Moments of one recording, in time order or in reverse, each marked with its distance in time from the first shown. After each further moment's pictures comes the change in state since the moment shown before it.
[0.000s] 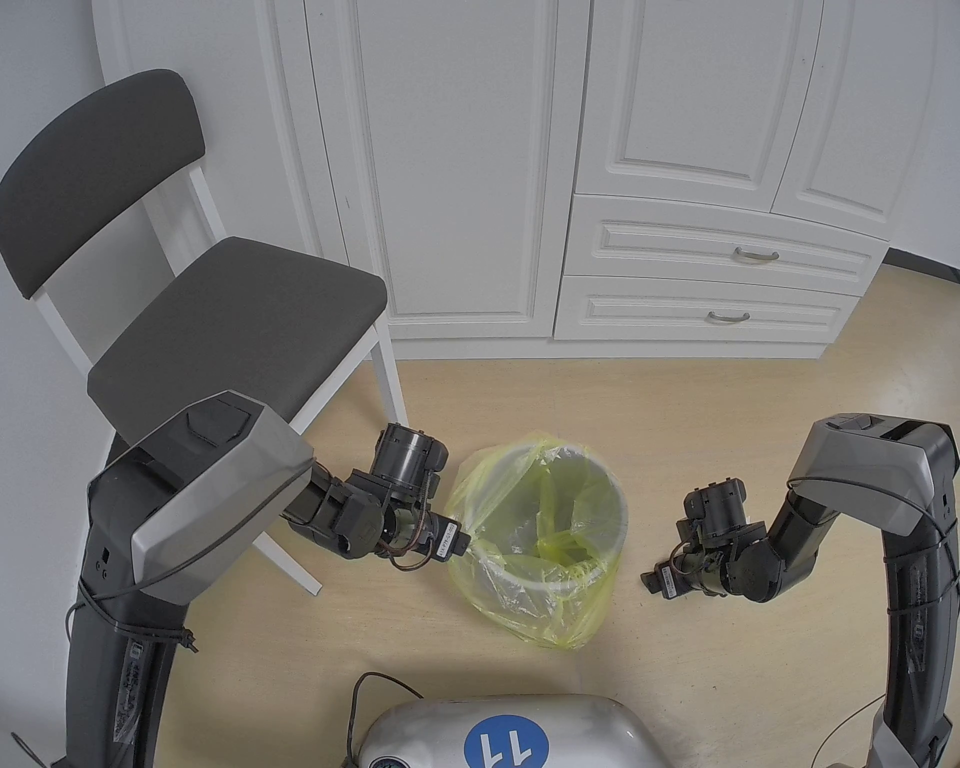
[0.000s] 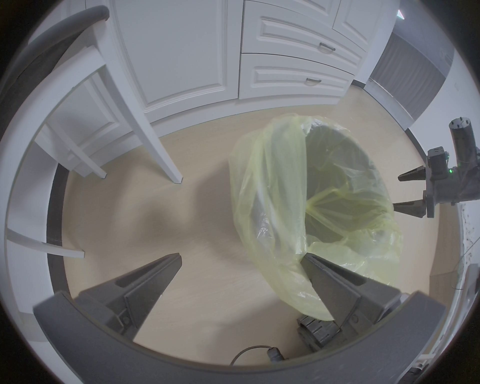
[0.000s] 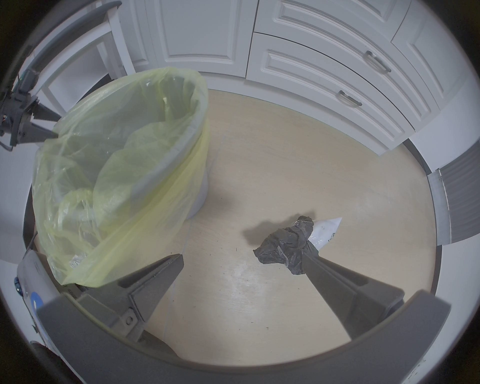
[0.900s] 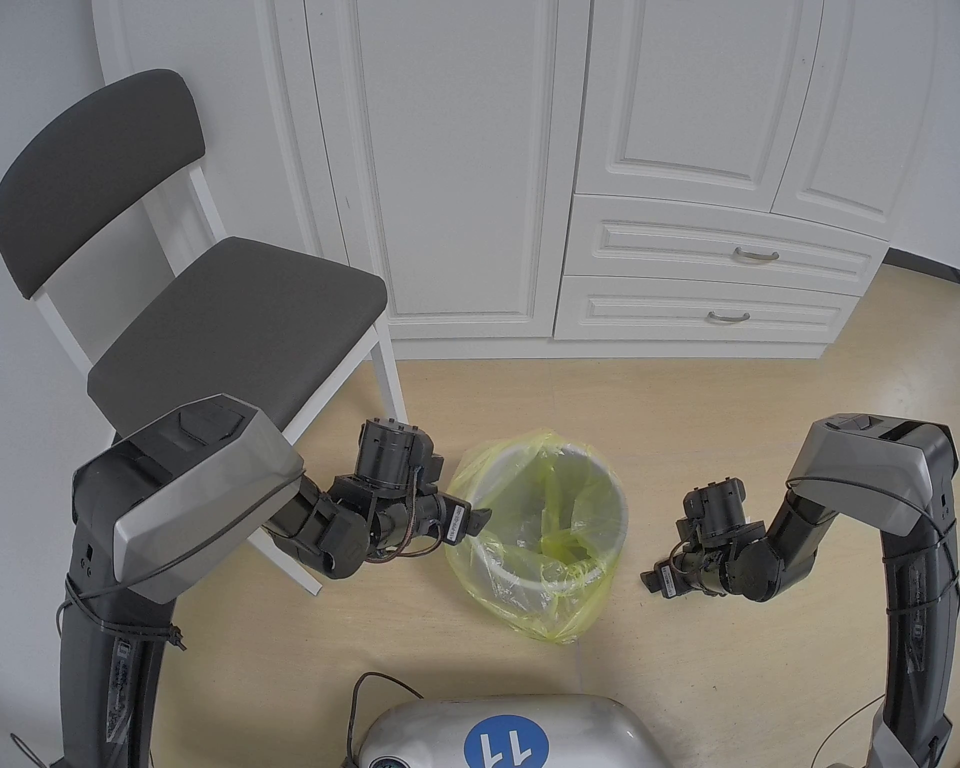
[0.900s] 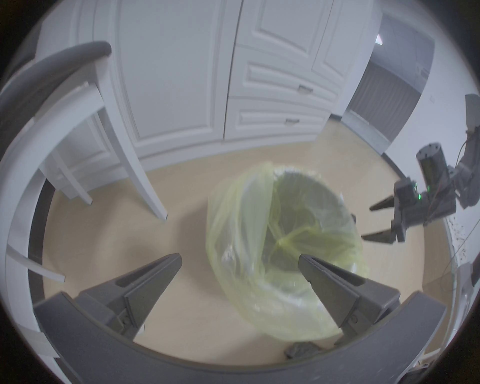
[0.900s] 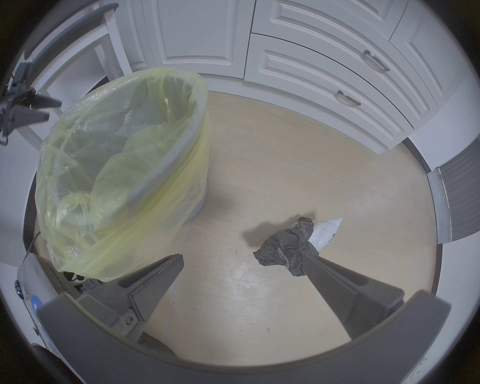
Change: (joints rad) left arm 0.000 -0.045 0.150 -0.356 -0.131 0.012; right arm -0.001 0.005 -0.009 0.001 -0.001 0.005
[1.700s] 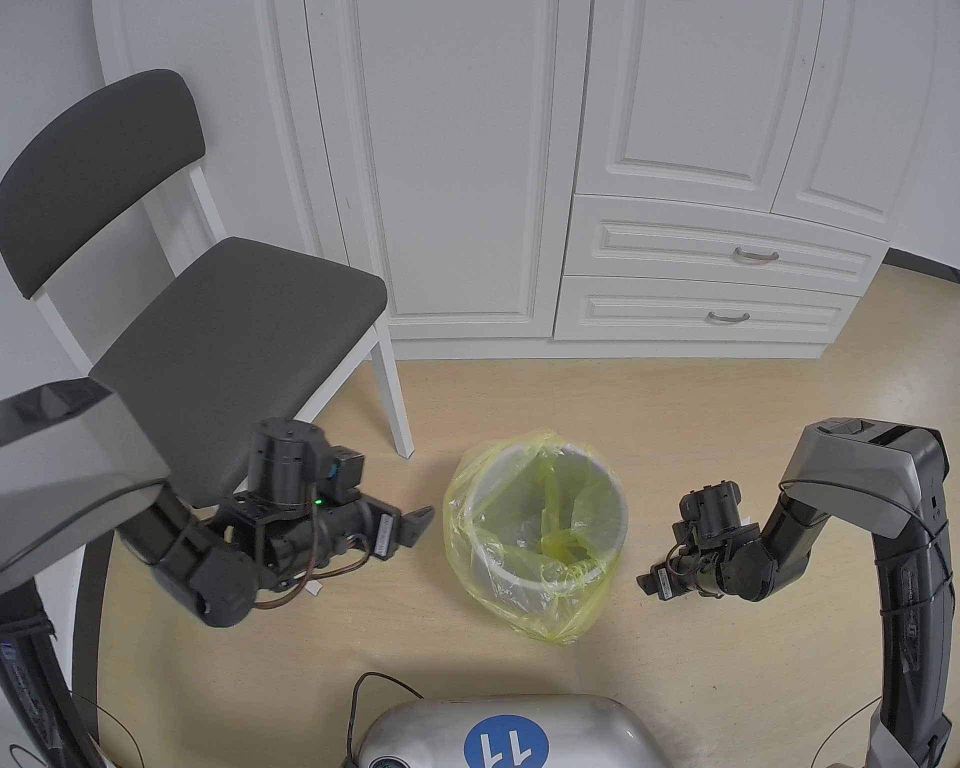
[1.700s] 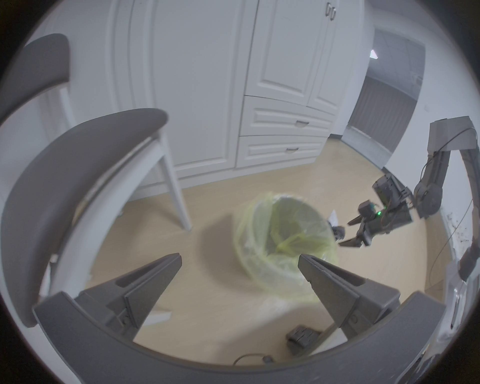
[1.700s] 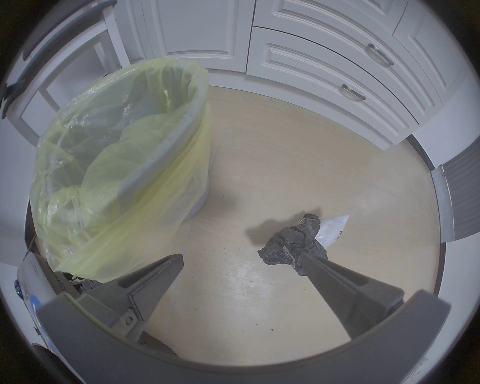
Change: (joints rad) left arm 0.034 -0.370 0.536 -0.284 0.027 0.012; right arm -0.007 0.038 -0.037 0.016 0.025 0.004
